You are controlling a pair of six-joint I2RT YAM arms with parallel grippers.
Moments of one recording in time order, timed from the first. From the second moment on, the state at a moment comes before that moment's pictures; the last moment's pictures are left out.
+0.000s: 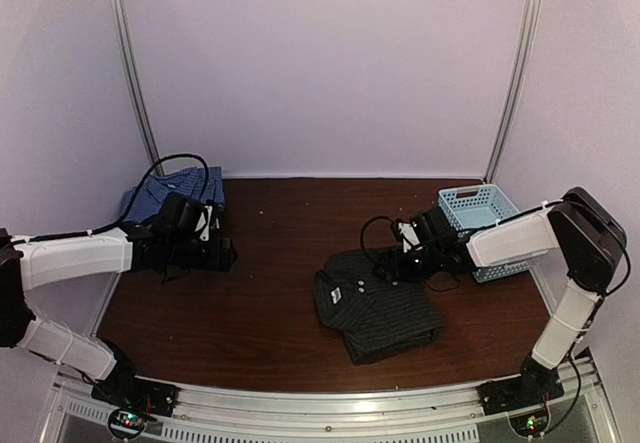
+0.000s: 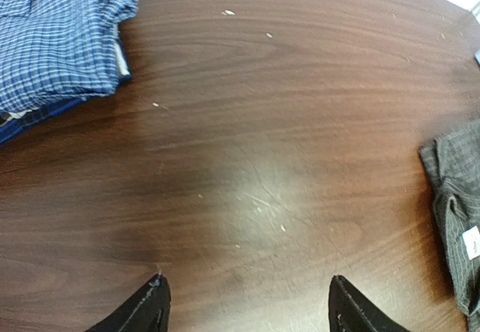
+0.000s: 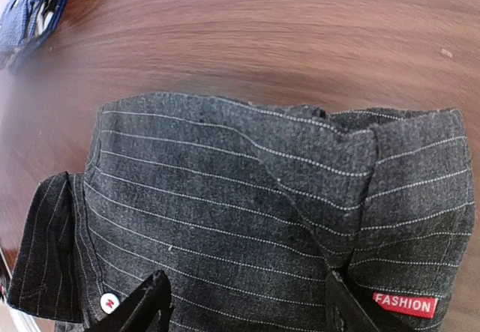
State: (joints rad) left arm -0.56 1.30 0.75 -0.27 -0.12 -0.38; right arm 0.59 1.74 0.85 0.05 -0.20 0.49
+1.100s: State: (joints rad) left arm 0.02 2.13 1.58 -0.23 0.06 -0.33; right arm 0.61 1.22 0.55 -0.01 0.03 0.64
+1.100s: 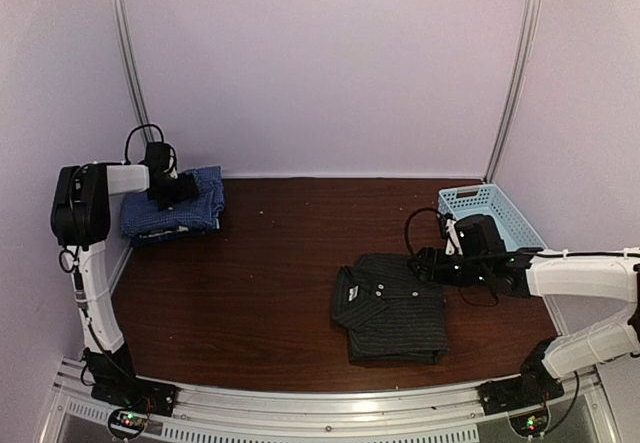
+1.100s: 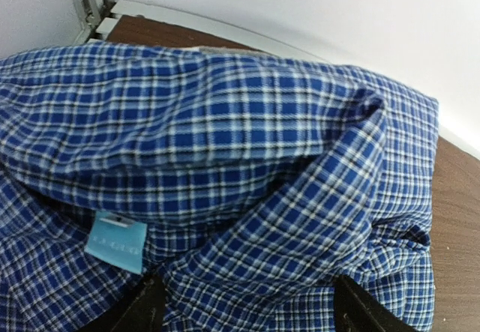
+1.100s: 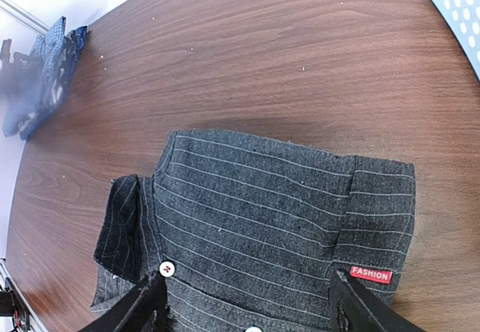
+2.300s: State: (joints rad) left arm -0.42 2.01 1.27 0.05 0.23 -0.42; right arm 0.61 1.29 0.61 -0.05 0.03 0.57
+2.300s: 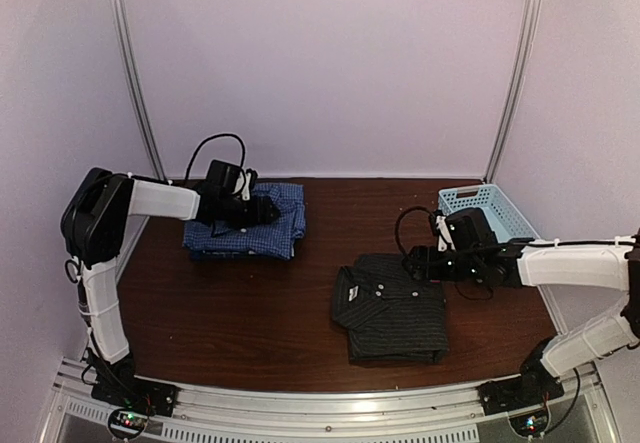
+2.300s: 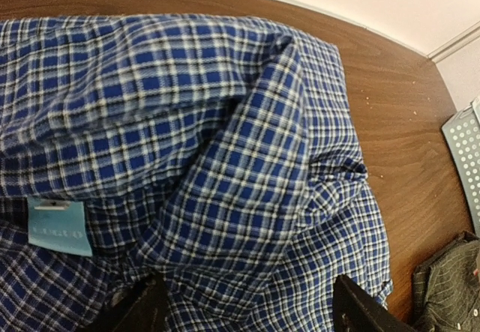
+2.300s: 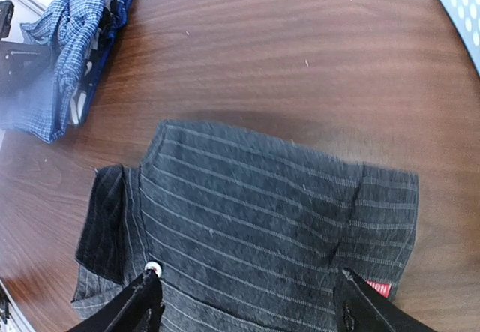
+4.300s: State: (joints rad) left arm -0.86 1.08 0.33 0.09 0.31 -0.84; right arm 1.02 1.26 0.32 0.17 0.03 1.07
